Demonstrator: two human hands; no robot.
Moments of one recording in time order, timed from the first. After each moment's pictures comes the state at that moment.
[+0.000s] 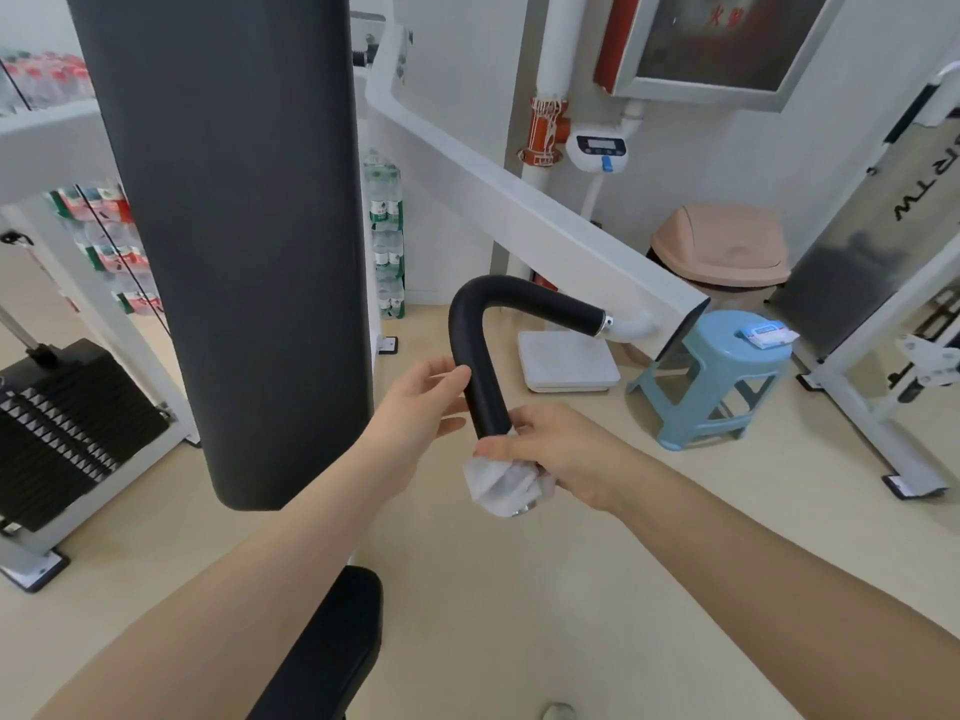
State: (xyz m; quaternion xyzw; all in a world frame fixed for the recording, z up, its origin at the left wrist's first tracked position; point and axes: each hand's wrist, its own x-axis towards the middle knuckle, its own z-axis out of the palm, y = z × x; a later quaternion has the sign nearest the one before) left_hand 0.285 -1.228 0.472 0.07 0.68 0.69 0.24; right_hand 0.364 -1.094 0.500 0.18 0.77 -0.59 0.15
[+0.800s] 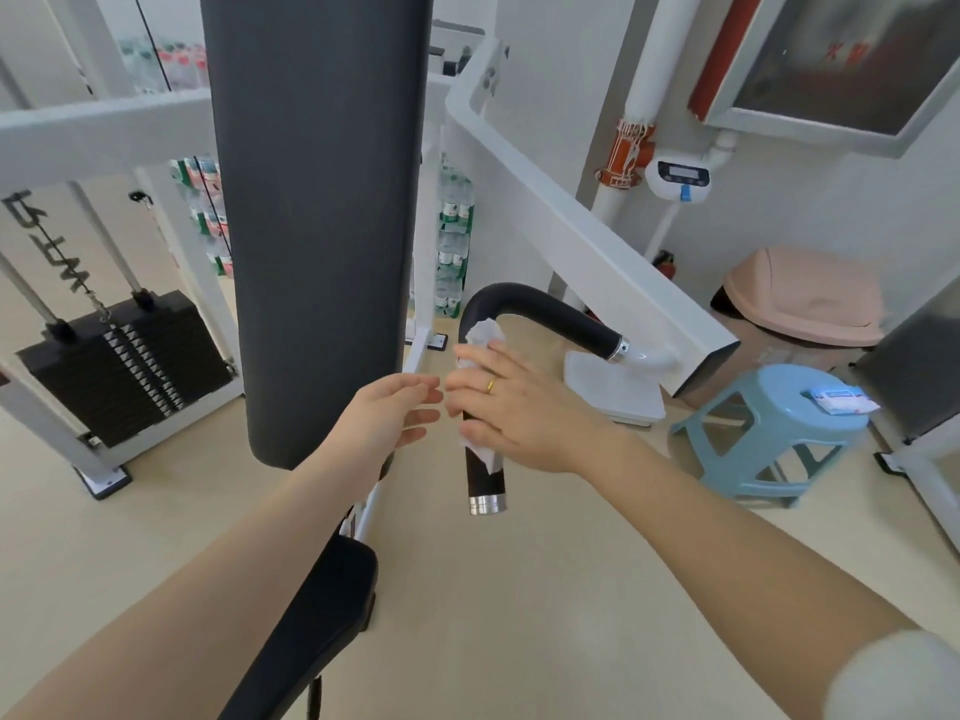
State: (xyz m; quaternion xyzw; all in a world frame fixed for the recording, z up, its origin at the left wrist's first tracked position) left_hand 0.306 -1.243 0.470 -0.04 0.70 0.70 0.17; right_hand 0.325 -1.067 0.500 -0.34 0.94 0.03 -0.04
